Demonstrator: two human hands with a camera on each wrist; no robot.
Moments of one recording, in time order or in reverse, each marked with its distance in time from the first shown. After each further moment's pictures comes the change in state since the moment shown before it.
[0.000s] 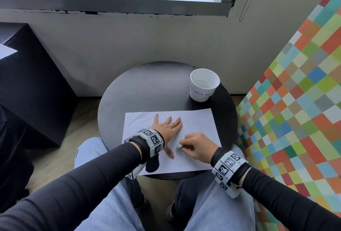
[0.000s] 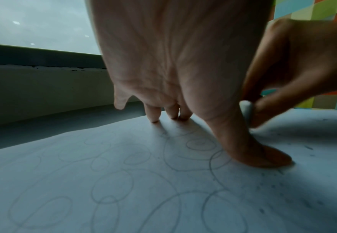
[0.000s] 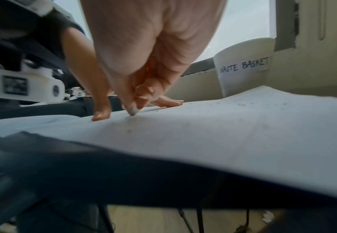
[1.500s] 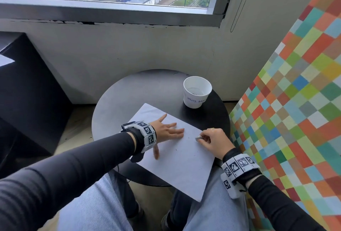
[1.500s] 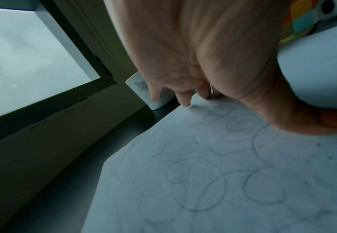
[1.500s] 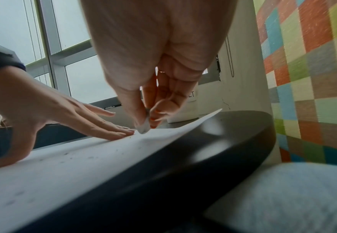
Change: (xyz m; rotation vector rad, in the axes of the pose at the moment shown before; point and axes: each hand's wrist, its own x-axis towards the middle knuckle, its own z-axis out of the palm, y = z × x) left_hand 0.010 -0.017 -0.031 0.357 -0.012 0.301; right_hand -0.023 0.049 -0.044 -0.031 0.142 0.364
